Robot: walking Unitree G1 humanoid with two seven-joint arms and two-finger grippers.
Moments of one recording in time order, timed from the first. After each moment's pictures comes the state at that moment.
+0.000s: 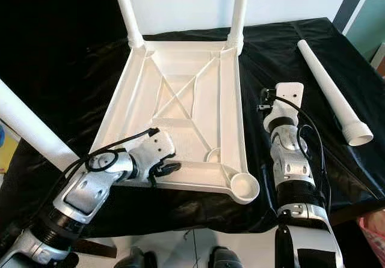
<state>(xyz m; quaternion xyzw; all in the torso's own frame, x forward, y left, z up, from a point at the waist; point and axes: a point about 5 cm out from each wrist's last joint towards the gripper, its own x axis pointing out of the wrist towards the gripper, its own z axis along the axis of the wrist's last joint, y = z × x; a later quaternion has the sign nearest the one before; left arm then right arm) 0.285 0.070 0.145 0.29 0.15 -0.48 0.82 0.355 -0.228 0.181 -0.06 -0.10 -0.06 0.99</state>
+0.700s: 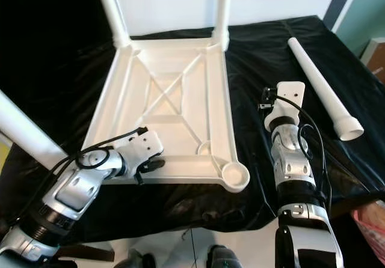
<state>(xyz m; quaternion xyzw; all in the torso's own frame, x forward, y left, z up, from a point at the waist) 0.287 0.099 0.142 0.32 0.19 -0.43 0.82 0.354 -0.230 0.183 -0.06 -0.10 -0.06 0.99</state>
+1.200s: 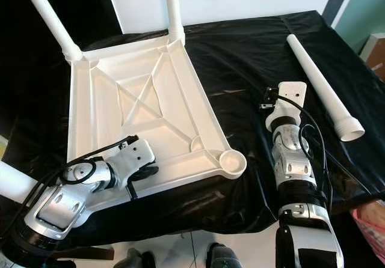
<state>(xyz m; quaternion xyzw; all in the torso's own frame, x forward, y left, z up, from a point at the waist) 0.262 0.098 0.145 0.29 0.16 -0.46 0.82 0.356 -0.227 0.181 -0.06 -0.10 -0.06 0.99</state>
